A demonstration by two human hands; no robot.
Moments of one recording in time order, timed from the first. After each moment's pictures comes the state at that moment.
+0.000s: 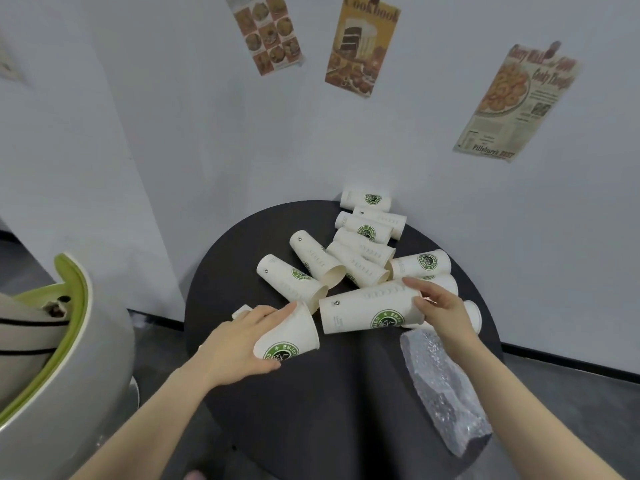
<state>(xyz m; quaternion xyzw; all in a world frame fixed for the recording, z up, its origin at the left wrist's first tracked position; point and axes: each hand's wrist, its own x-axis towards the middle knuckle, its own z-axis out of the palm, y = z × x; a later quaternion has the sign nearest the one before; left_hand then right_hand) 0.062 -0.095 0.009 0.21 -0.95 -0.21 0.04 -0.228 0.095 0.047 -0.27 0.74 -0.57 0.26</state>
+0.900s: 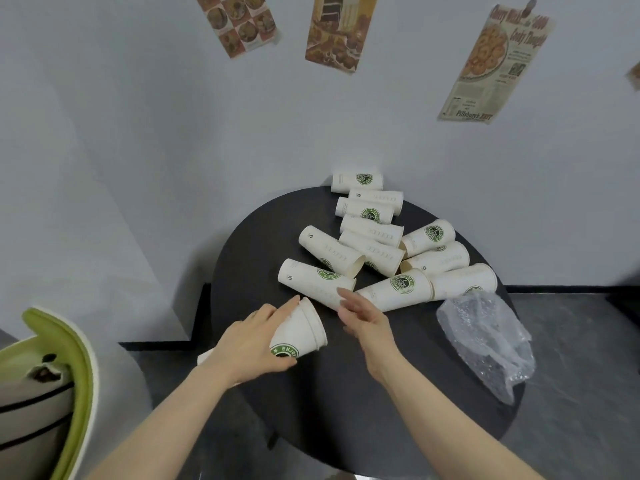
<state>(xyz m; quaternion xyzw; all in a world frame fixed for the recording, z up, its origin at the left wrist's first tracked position) 0.090 -0.207 -0.008 0.15 -0.96 -0.21 -0.02 -0.047 -0.041 0.002 -0.10 0.68 -0.65 0.31</state>
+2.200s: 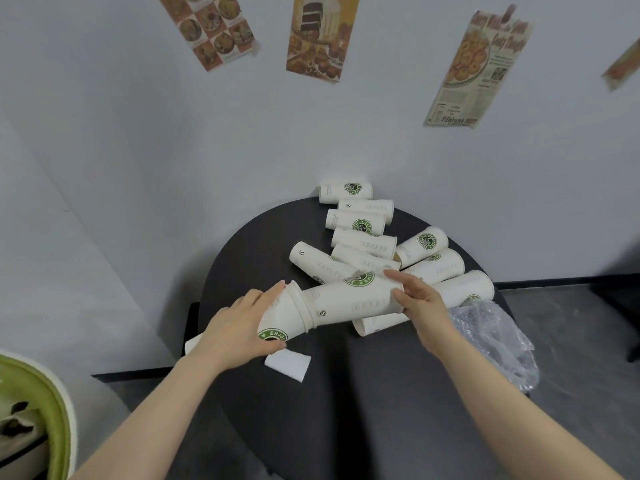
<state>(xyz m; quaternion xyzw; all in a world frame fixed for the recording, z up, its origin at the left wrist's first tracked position) 0.047 -0.262 0.009 0.15 -0.96 -0.22 0.01 -0.146 -0.014 0.031 -0.15 0.69 -0.67 0.23</state>
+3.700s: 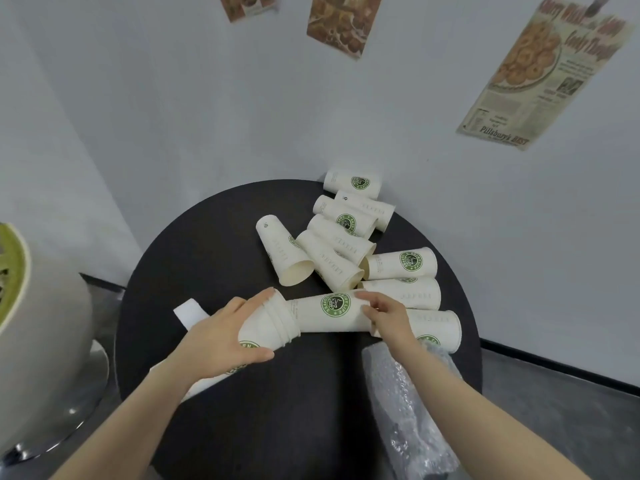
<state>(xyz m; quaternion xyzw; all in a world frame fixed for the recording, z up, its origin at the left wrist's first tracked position) -0.033 -0.082 -0.015 0.34 -0.87 -0.35 0.01 -0.307 0.052 -0.040 -0.25 0.77 -0.50 0.32</state>
